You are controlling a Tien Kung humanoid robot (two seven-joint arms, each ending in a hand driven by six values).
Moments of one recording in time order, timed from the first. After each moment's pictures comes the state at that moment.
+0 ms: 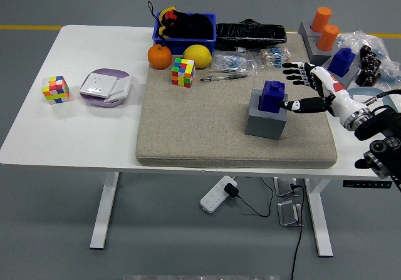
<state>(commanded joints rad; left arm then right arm) -0.05 0.25 -0.52 -0.26 0.45 0.03 0.14 0.55 -0.35 0.92 1.10 -1.18 -0.08 0.11</state>
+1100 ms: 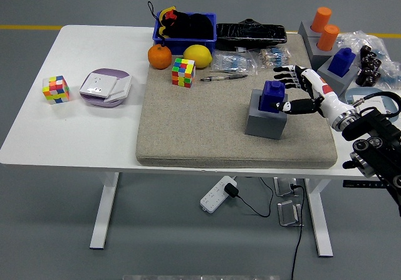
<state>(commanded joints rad) -0.06 0.26 -0.50 -0.27 0.45 0.03 0.14 0.60 -0.29 0.82 0.96 -1.14 -0.13 0.19</state>
